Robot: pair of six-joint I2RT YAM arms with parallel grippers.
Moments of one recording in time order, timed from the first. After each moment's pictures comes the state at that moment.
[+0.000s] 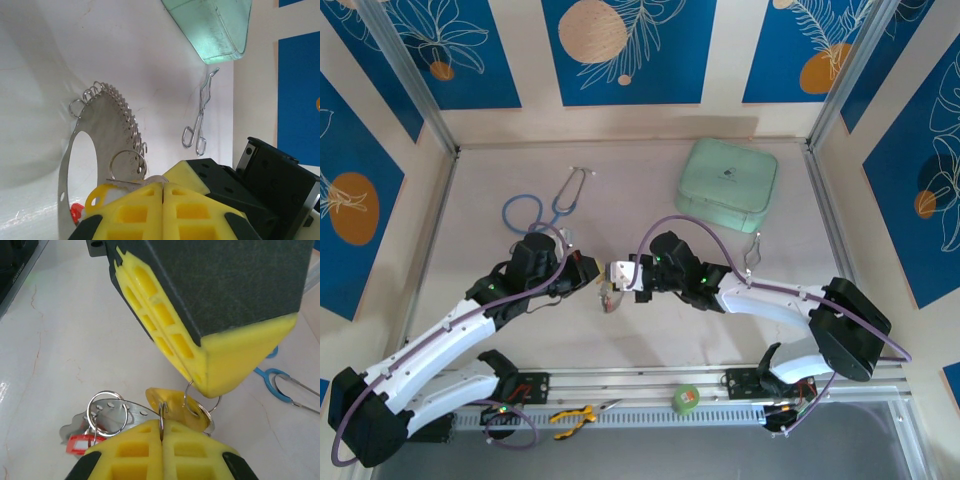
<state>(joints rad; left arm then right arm) -0.66 0.90 0.67 -0.35 0.28 -1.05 0.92 1.38 0.75 0.13 -0.36 -0.65</state>
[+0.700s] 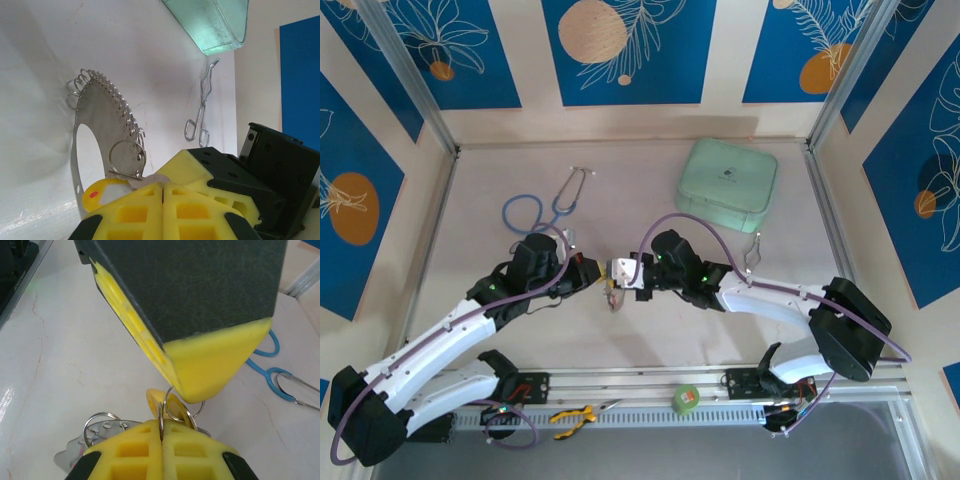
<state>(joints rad) -0.67 0.91 0.67 -0.36 0.29 -1.01 0.91 1.38 0.75 0.13 -0.39 -0.62</state>
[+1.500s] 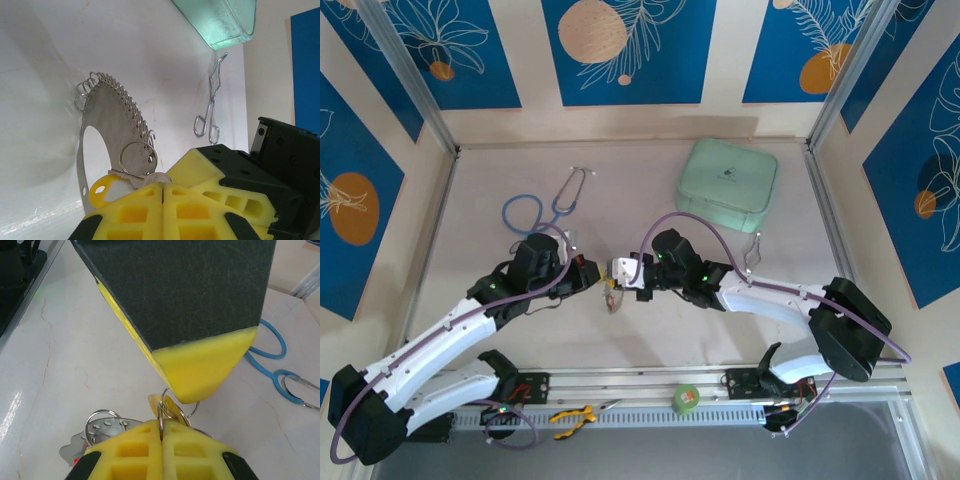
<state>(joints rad) -0.68 0.91 0.68 -0.40 0.28 -0.96 0.90 1.38 0.75 0.13 -0.42 -0.60</state>
